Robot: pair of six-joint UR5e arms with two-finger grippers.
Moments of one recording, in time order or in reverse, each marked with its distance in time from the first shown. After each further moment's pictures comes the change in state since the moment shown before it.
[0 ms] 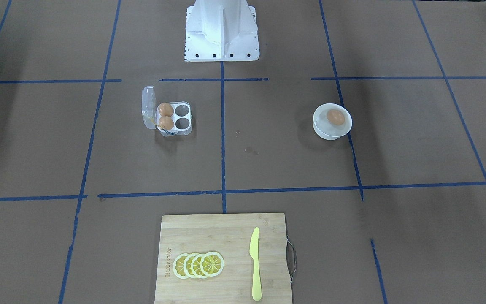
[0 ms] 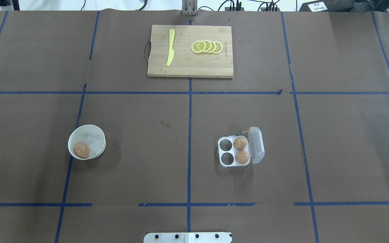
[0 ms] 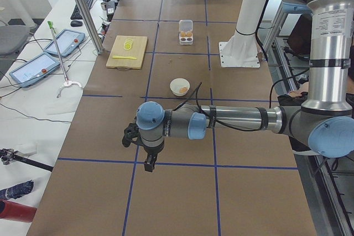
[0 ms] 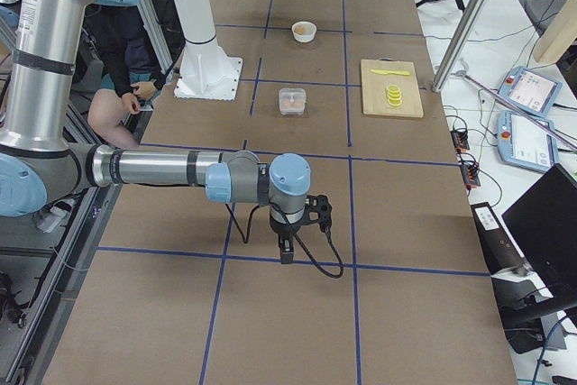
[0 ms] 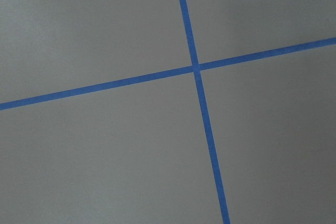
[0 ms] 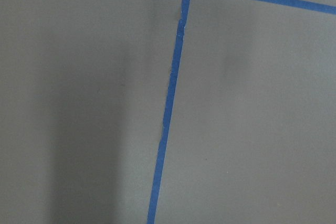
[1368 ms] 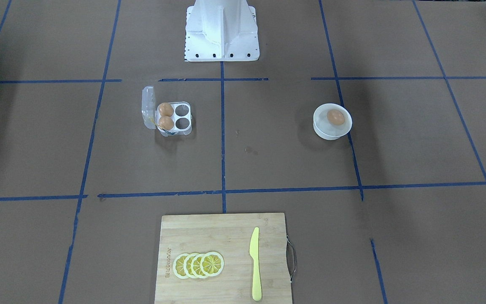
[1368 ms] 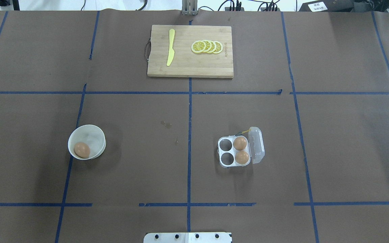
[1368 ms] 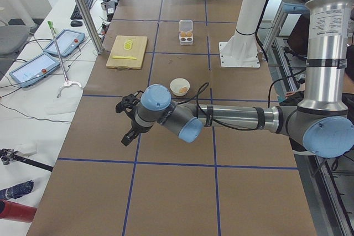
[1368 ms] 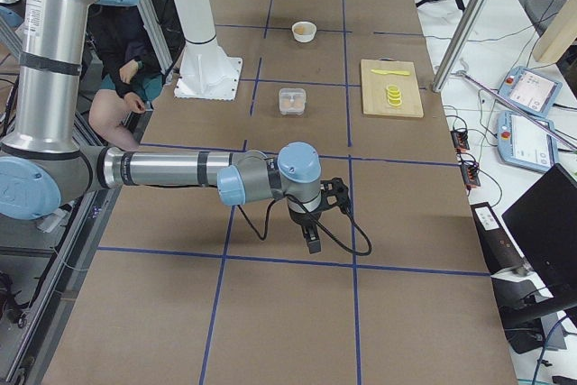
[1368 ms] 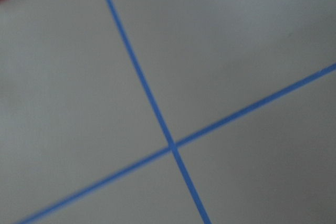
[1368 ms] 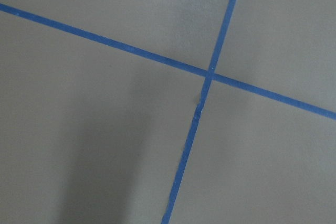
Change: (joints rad) left arm 0.035 -0.036 0.031 -0.632 0.003 -0.007; right arm -0.003 0.065 -0.041 0.226 0.007 0.003
